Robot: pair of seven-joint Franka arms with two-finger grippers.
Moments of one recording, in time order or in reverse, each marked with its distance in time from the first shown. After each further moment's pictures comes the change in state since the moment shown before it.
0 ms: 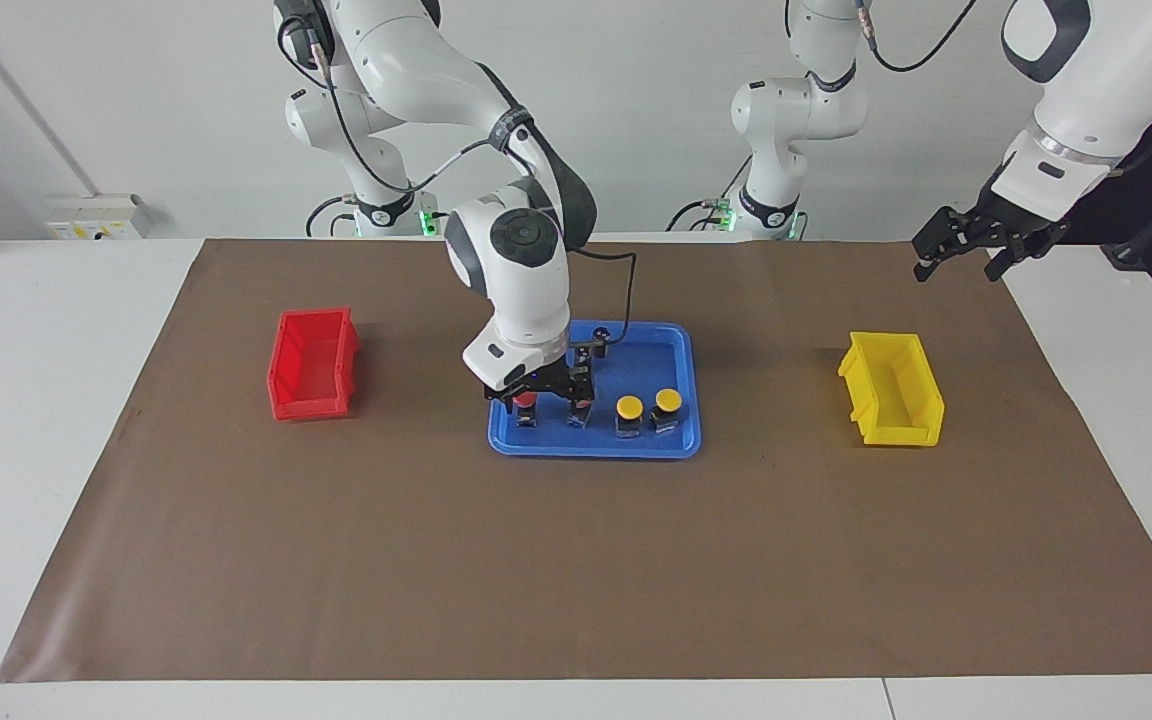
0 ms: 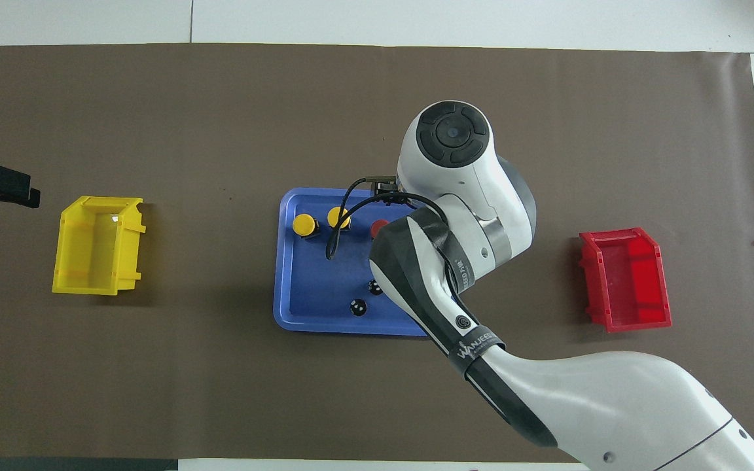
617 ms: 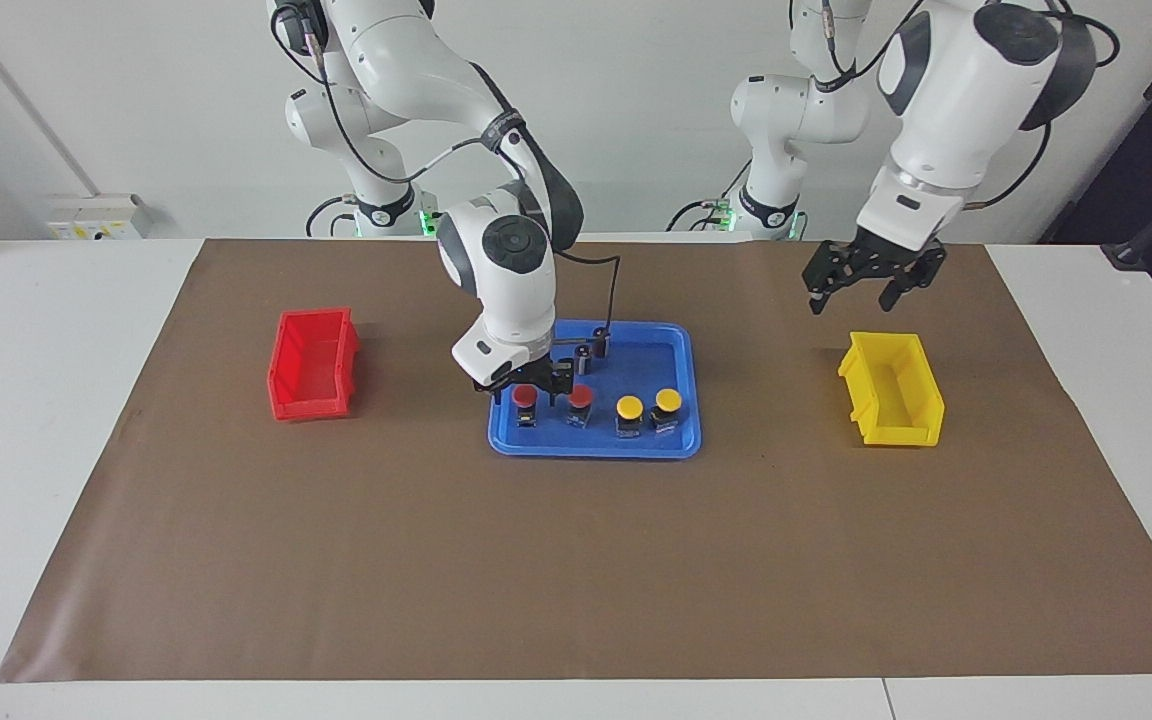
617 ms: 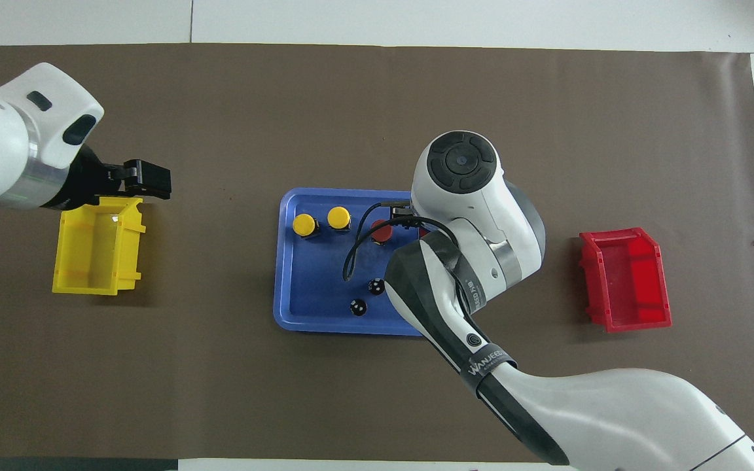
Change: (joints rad) left arm -0.253 -0.009 -0.010 -0.172 -0.002 0.273 -0.330; right arm -0.001 -0.083 -0.004 -0.150 -0.003 0.022 -0.002
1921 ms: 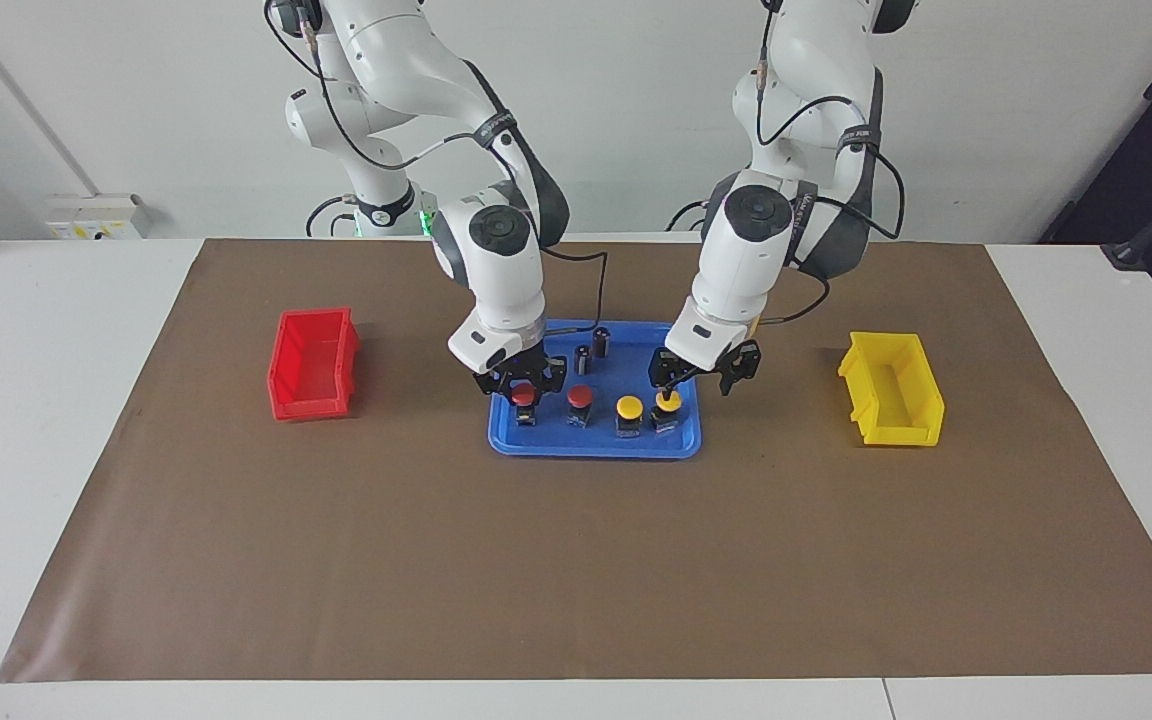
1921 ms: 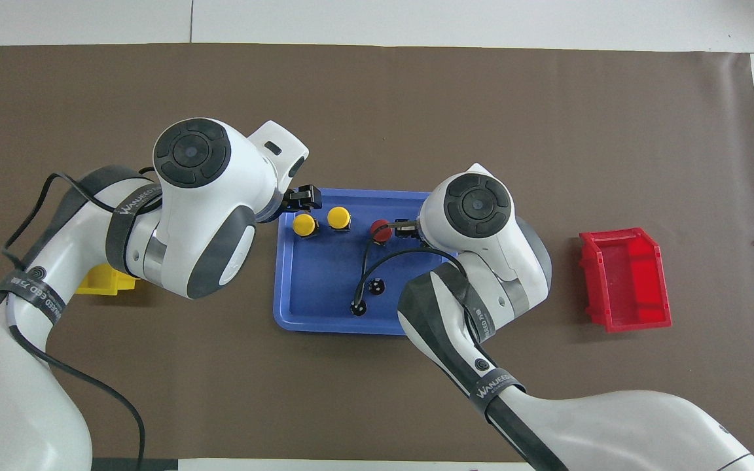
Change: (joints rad) left arm -0.209 0.263 -0.002 -0.076 0.000 0.311 -0.212; right arm -0.005 -0.065 0.003 -0.144 0.000 0.185 -0.058
